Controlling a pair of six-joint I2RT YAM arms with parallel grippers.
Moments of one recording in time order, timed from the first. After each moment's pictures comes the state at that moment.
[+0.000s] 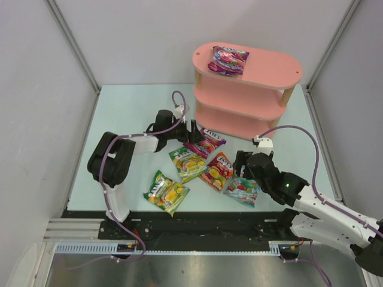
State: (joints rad) left arm -0.42 1.89 1.01 0.38 0.55 -0.35; right arm 0.87 0.81 0.64 -0.47 0.52 0.61
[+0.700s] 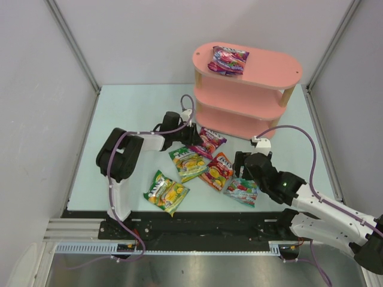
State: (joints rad) left arm -0.46 2.00 1.08 0.31 0.51 -0.27; right arm 0.87 0.85 0.63 -0.47 0.51 0.62
